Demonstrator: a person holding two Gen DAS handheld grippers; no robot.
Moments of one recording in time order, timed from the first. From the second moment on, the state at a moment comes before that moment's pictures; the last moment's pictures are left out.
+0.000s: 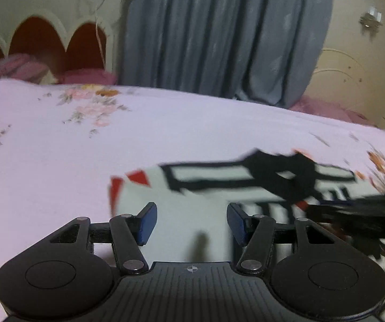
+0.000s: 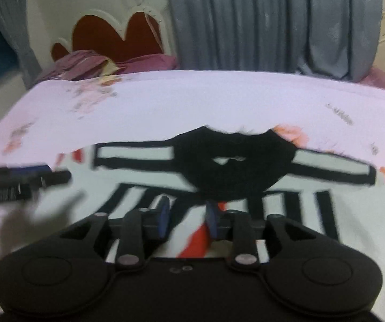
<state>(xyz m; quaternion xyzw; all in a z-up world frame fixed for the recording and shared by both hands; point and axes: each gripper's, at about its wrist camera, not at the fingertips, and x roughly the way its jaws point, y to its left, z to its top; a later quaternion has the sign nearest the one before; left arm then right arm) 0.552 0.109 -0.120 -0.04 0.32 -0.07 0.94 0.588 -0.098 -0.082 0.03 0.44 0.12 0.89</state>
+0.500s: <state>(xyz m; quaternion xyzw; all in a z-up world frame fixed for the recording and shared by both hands) 0.481 0.111 -0.151 0.02 0.35 -0.03 0.94 0.527 -0.170 -0.101 -0.01 0.46 0.04 0.89</state>
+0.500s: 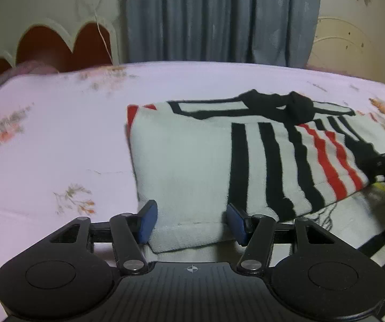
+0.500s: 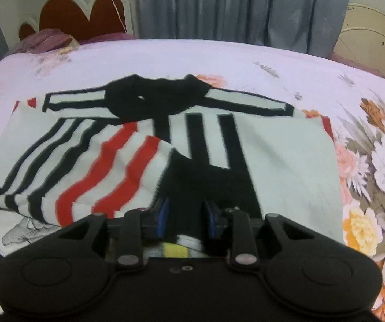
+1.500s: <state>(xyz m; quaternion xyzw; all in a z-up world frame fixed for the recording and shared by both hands) 0.483 0.073 -0.154 0.07 0.37 0.00 0.93 0.513 -0.201 -0.101 0.03 0.47 0.03 0.88</state>
